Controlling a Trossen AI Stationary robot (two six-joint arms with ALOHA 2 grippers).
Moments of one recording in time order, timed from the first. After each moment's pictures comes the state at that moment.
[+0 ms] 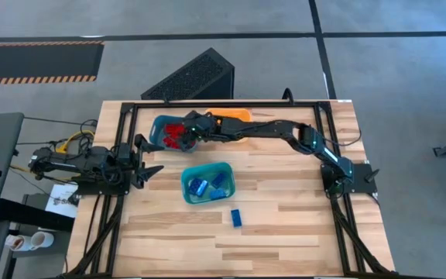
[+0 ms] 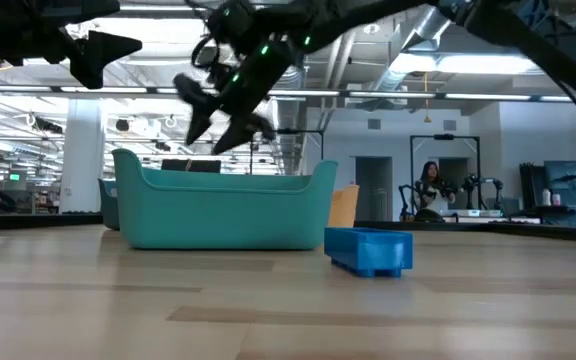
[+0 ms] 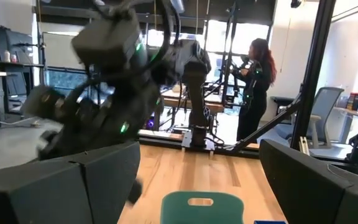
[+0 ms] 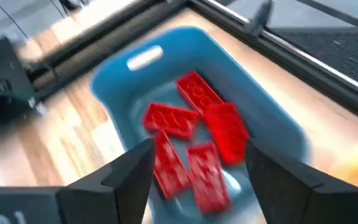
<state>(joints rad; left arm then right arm) -0.14 0.10 0.12 0.15 -0.25 -0.07 -0.18 2.36 2.11 -0.38 0.29 0.44</state>
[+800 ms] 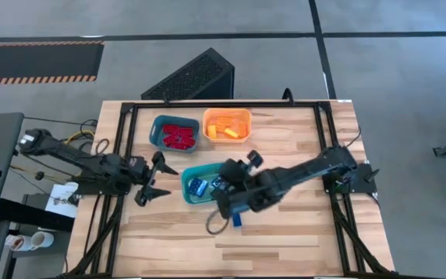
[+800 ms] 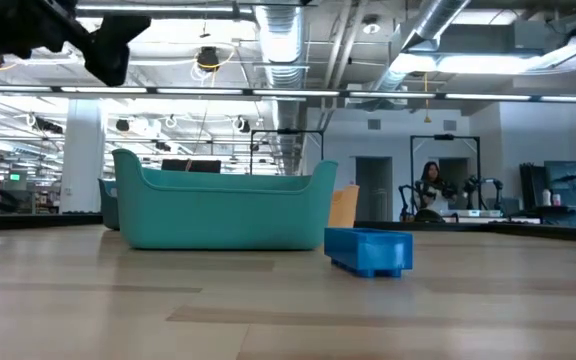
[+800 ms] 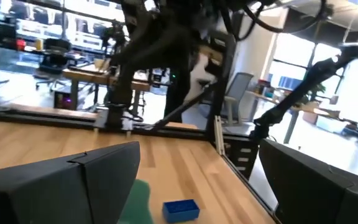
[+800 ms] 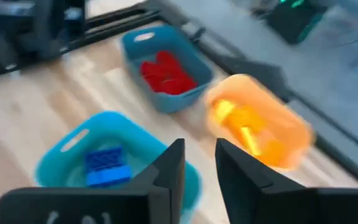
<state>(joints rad) -0.27 0.54 0.12 0.55 -0.06 -0.20 0.35 2.03 2.11 -1.22 0.92 0.82</state>
